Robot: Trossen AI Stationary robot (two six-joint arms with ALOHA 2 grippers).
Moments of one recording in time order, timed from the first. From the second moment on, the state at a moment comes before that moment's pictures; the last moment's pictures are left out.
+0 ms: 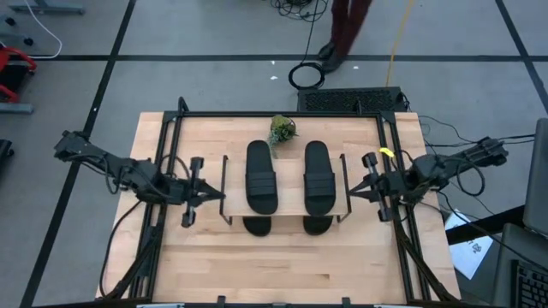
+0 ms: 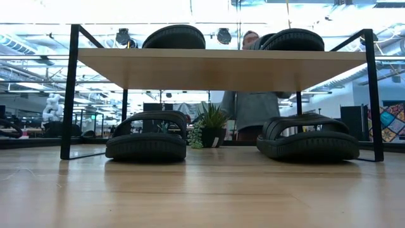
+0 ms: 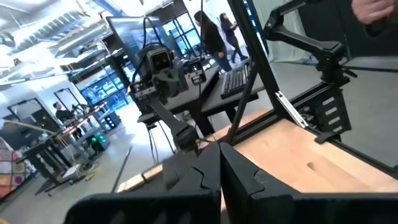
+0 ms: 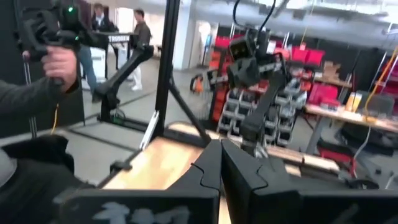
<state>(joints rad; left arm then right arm) -0.41 0.79 0.68 0.13 -0.21 0.47 0.37 0.60 0.59 0.05 0.13 -0.16</state>
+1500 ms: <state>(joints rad) -0.32 0.31 0.37 -0.19 -0.26 0.15 0.37 0.00 0.29 -0.30 0.18 -0.02</state>
